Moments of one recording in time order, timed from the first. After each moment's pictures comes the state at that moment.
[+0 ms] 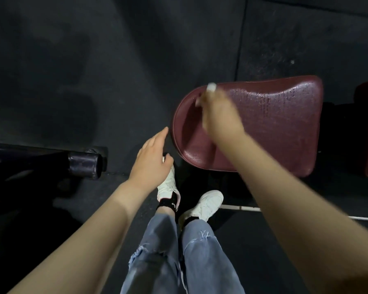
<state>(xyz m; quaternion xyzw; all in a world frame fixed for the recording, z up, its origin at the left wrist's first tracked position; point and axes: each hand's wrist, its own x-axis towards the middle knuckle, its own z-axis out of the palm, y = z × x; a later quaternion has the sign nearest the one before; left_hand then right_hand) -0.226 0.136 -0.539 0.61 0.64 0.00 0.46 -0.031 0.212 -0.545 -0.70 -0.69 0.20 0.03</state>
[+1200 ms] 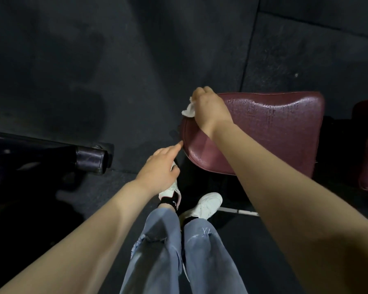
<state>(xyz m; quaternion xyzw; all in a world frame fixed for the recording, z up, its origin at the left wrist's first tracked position) -0.241 0.132 -0.527 0.64 0.57 -0.07 0.50 -0.071 0.258 -0.547 -0.63 -0.73 0.26 -0.07</state>
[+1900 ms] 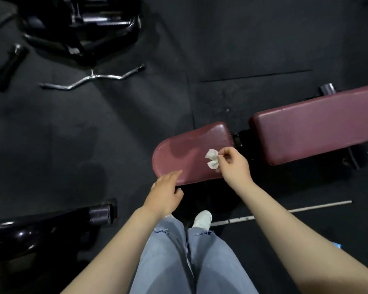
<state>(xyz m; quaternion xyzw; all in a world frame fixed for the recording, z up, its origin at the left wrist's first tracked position) -0.147 0.108 -0.295 0.73 0.51 -0.10 0.45 0.074 0.085 -0.295 -0.81 -0.29 0.40 0.31</state>
